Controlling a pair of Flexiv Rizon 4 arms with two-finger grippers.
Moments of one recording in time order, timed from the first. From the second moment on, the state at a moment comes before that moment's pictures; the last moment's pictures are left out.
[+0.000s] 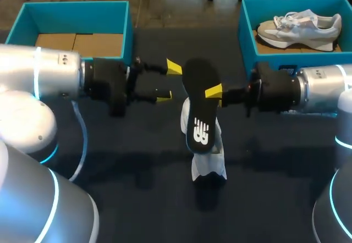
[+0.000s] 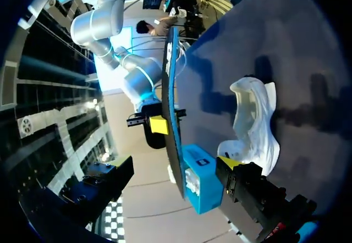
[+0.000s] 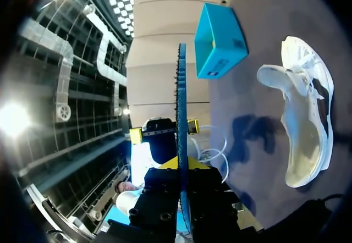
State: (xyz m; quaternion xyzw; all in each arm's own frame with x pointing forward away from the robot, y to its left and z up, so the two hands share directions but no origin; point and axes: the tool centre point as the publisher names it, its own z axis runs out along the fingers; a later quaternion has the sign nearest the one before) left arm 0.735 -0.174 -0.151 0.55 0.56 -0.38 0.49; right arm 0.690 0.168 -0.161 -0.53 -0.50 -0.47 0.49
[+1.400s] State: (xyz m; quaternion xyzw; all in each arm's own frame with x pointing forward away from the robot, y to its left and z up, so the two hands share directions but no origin) left arm 0.745 -0.218 -0.163 0.47 0.53 -0.46 0.53; right arm 0.699 0.189 -0.157 -0.53 -0.52 -0.47 0.48
